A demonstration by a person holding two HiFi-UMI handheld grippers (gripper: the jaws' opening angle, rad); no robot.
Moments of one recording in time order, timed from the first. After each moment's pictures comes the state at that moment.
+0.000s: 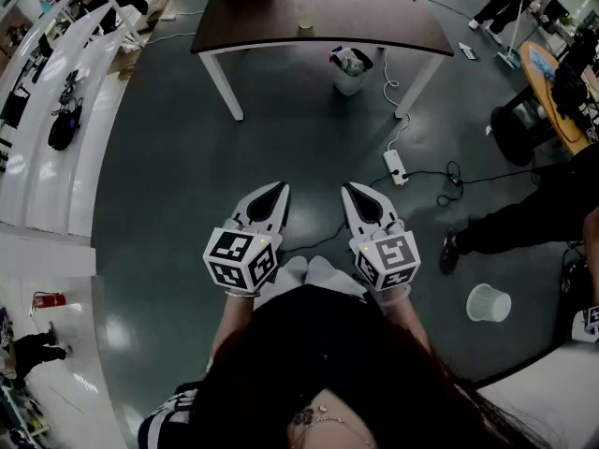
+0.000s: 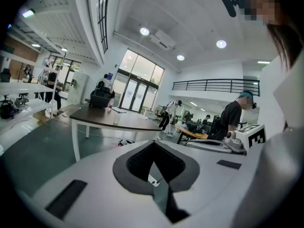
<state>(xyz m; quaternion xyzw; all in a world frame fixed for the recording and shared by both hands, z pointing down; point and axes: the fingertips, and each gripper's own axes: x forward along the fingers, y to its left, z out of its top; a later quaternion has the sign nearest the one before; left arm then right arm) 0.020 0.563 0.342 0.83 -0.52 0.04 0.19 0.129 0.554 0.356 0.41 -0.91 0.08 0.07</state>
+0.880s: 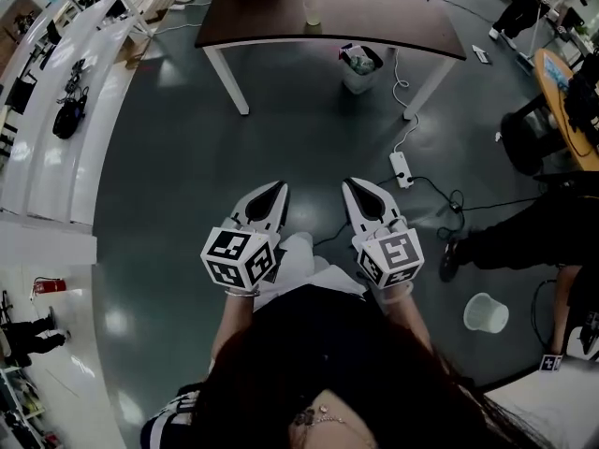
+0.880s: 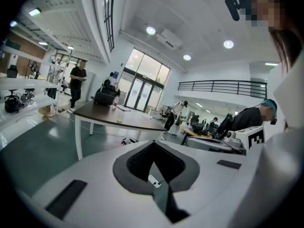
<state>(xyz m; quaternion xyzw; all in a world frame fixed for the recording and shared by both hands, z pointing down) 0.025 0.538 0.354 0.81 -0.54 0.03 0.22 0.136 0.520 0.355 0.37 -0.92 0.08 0.05</state>
